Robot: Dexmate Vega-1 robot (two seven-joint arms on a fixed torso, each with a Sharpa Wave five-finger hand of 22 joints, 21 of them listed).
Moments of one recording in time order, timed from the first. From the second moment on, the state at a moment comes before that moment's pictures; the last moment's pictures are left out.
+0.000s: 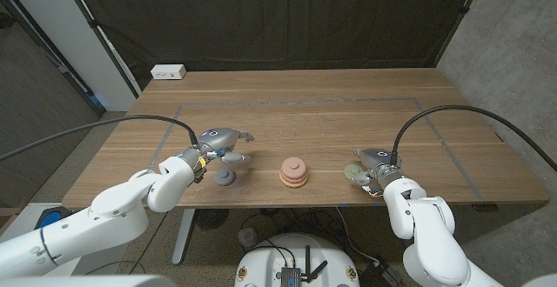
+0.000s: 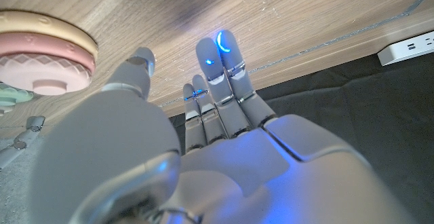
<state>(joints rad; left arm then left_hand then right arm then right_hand) 1.33 1.16 0.34 -2.27 0.51 0.37 0.12 0.85 0.00 0.39 -0.16 0.34 0.47 0.02 0.23 0.22 0.50 -0.10 0.22 0.58 0.84 -0.11 1.43 0.47 0.62 -0.05 1.49 0.19 -1.41 -0.72 -0.53 -2.40 -1.36 -0.83 0.57 0.97 -0.05 0.27 -0.15 0.23 0.31 -0.02 0.21 0.29 0.33 -0.07 0.20 0.57 1.01 -0.16 1.05 1.06 0.90 -0.12 1.40 0.18</state>
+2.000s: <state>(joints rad) 1.32 1.16 0.35 -2.24 0.48 0.33 0.14 0.85 0.02 0.41 -0.17 0.35 0.50 0.01 0.23 0.23 0.53 -0.10 0.22 0.59 0.84 -0.11 1.43 0.47 0.62 -0.06 1.49 0.19 -1.34 -0.66 -0.57 -2.30 -1.40 -0.83 0.66 0.99 -0.02 0.24 -0.14 0.24 0.38 -0.04 0.24 0.28 0.41 -0.08 0.22 0.59 1.01 -0.16 1.10 1.04 0.89 -0.12 1.42 0.18</state>
